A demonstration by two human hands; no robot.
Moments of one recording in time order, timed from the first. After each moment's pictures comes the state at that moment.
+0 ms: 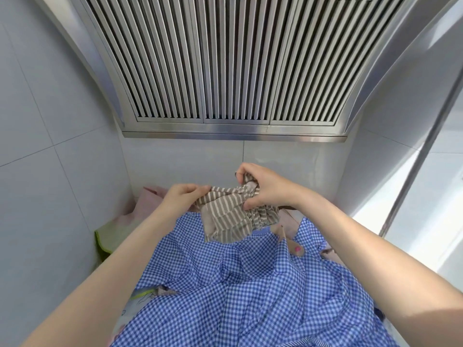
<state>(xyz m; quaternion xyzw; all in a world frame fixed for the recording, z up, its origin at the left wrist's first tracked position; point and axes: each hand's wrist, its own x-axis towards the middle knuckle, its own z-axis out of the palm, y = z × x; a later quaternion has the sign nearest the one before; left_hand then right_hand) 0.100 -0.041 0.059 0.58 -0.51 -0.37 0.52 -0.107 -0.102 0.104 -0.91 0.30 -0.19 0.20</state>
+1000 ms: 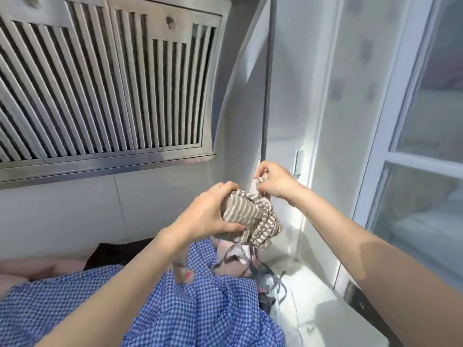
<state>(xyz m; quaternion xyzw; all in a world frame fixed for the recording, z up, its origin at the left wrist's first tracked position) -0.176 -0.091 0.103 0.33 -0.89 -0.08 0.30 -0.366 -0.096 0.141 -0.66 0.64 -0.36 0.14</state>
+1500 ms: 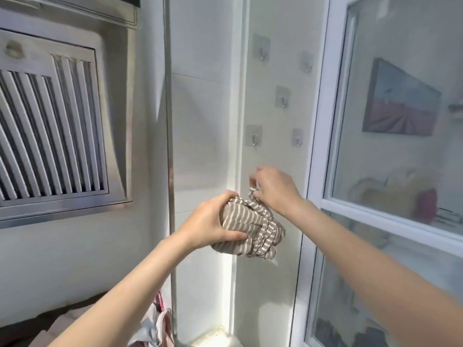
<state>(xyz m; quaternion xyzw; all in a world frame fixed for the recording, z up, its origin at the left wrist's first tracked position) -0.420 -0.153 0.158 0.28 -0.88 -0.13 0.36 -0.599 -0.128 0.212 -0.69 0.64 -0.23 -0.23</state>
